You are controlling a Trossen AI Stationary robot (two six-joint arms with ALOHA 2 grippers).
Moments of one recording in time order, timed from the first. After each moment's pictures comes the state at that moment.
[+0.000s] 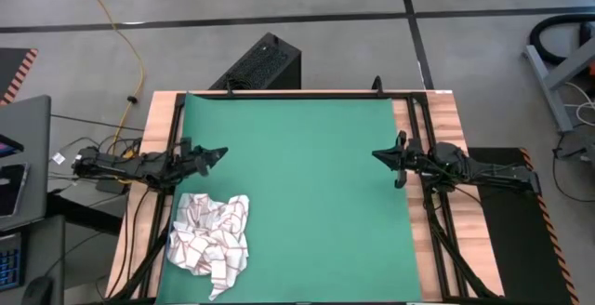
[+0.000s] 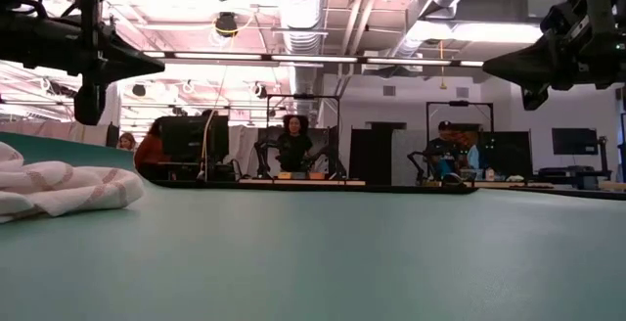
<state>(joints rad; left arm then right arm) -0.19 0.03 0.04 0.05 -0.74 -0.80 -0.13 0.01 0.01 0.05 0.08 0.23</state>
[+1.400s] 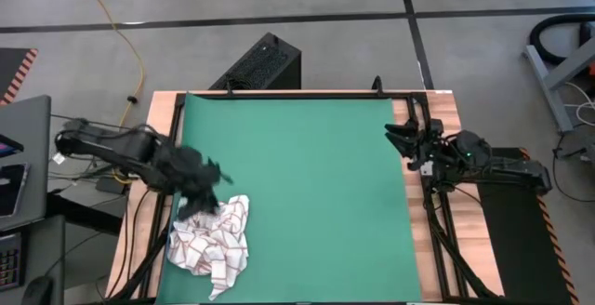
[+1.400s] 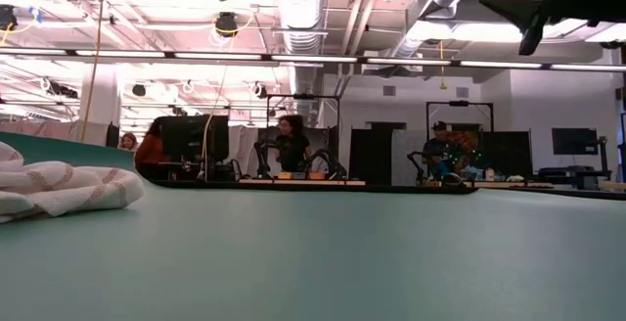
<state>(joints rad) -0.30 0.94 1.02 -0.84 0.36 -0.63 -0.14 0.20 0.22 0.29 0.16 0.38</state>
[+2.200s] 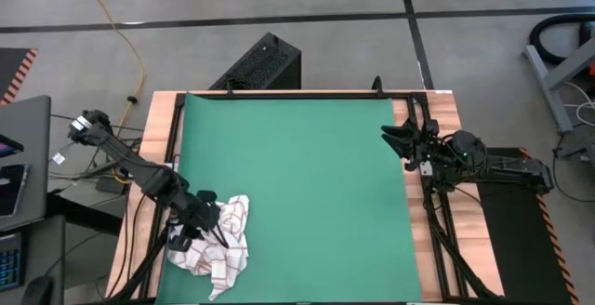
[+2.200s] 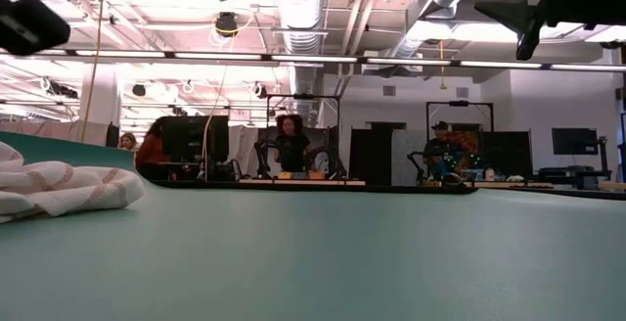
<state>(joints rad) -0.60 1.05 0.77 -0.76 0.24 -0.48 -0.14 0.23 0.22 0.28 0.16 0.42</state>
